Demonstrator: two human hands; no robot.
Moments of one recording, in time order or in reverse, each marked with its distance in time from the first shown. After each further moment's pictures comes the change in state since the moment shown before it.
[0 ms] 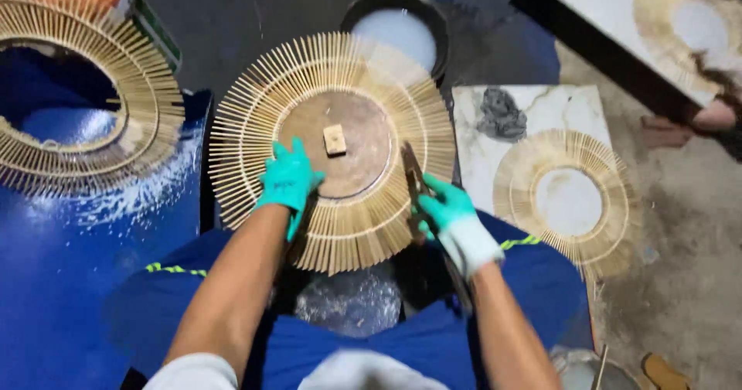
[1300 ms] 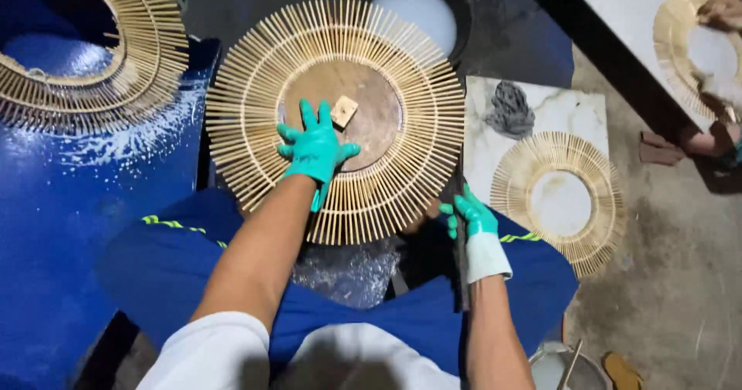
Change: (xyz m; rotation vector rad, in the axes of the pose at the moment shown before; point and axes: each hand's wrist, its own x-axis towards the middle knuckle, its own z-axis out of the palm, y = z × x) left_hand -0.045 0.022 0.003 -0.210 0.042 0.045; right_hand 0.003 0.072 -0.060 0.253 0.154 -0.063
